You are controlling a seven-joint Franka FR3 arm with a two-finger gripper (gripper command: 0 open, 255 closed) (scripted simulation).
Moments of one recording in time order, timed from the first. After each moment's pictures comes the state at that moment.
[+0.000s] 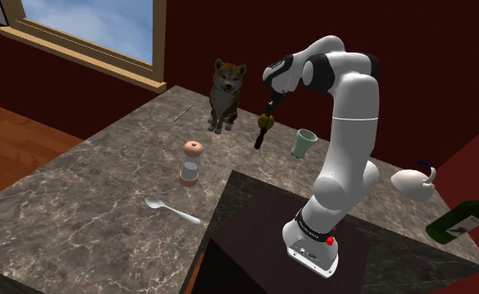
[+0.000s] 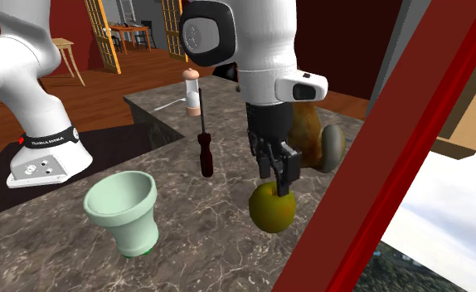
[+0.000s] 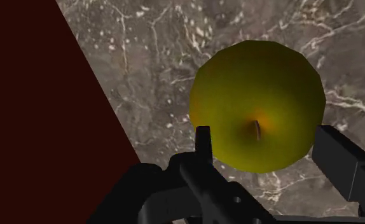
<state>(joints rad) -0.30 0.50 -0.51 -1.77 0.27 2.35 -0.97</state>
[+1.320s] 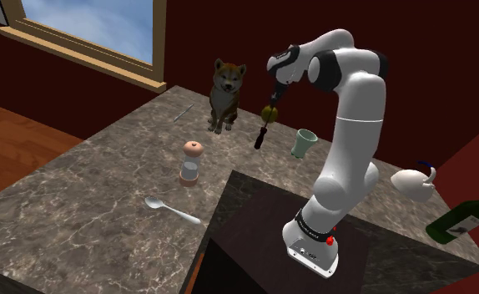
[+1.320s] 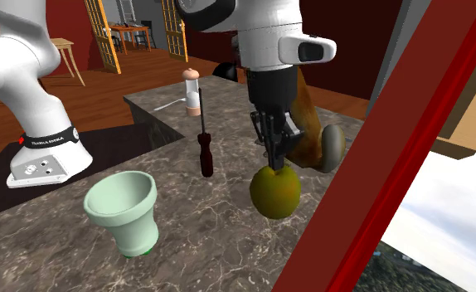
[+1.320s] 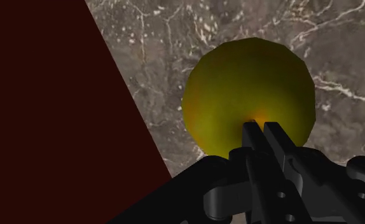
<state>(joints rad) -0.29 0.44 -0.54 -1.73 0.23 2.25 -0.95</state>
